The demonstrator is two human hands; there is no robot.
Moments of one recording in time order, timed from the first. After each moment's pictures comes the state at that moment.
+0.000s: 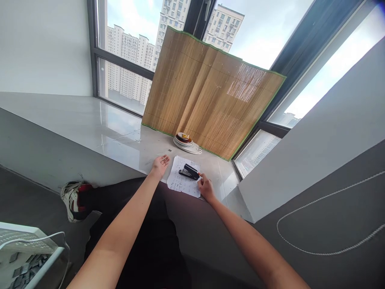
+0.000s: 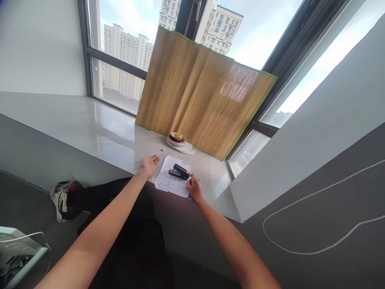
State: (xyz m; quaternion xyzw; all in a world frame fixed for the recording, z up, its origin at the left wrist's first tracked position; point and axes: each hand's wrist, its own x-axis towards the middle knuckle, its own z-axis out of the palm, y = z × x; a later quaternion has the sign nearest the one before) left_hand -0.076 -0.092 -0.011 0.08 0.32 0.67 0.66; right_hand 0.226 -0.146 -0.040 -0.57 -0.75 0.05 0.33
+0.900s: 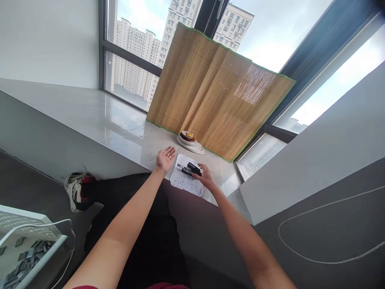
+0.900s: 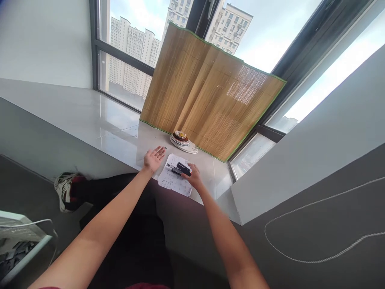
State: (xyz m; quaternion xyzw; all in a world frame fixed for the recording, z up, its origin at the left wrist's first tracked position) left_hand -0.071 -0.104 -0.003 0.13 0.14 0.73 0.66; right_hand 0.209 -0.111 -0.004 -0.51 -0.79 0.09 0.34
